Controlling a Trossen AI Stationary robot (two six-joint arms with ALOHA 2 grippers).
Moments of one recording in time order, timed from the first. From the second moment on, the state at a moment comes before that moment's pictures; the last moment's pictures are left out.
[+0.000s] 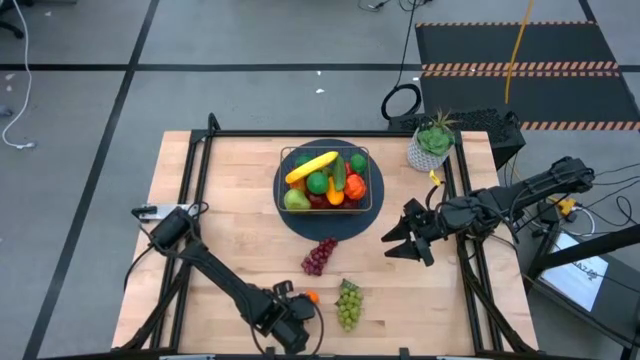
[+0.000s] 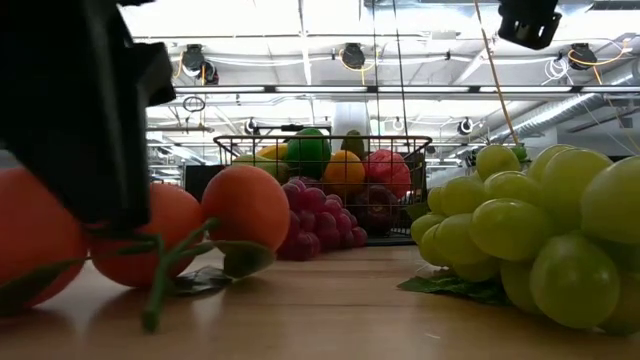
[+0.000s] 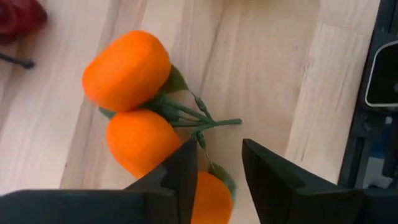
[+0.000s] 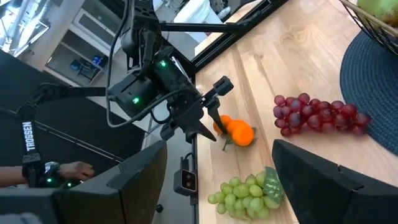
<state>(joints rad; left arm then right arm) -0.67 2.09 1.54 -0.67 -0.21 -0.91 0.36 0.86 0.69 -0.16 0.02 0.84</state>
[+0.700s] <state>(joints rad) -0.61 2.16 1.54 -0.62 -0.18 -0.90 0.36 0.86 0.69 -0.17 0.02 0.83</state>
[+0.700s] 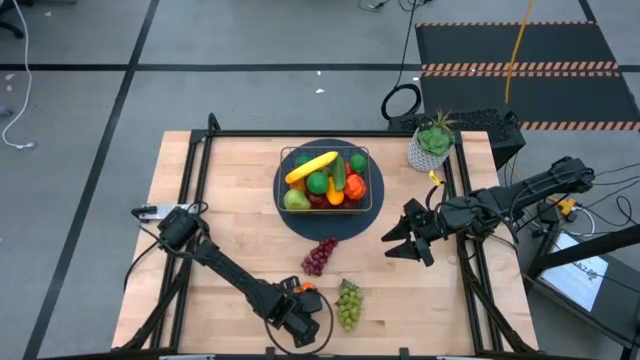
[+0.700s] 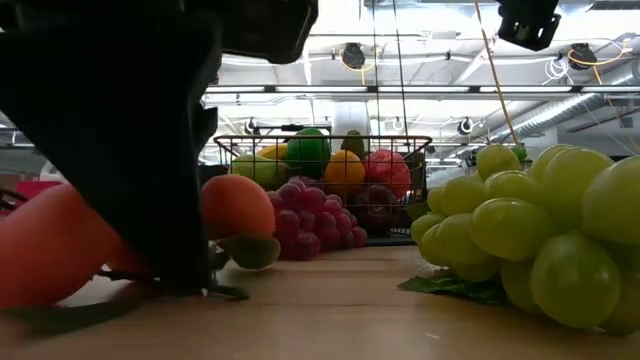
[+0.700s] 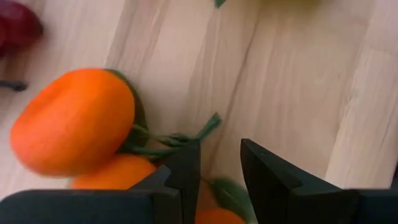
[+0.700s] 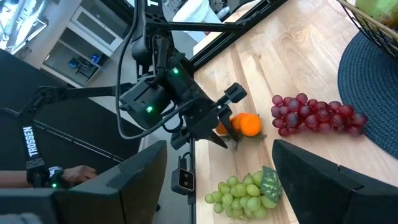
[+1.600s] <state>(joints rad) -0.47 2.10 1.53 -0.61 -0.07 -0.09 0.36 0.86 0.69 -0.24 0.02 0.83</state>
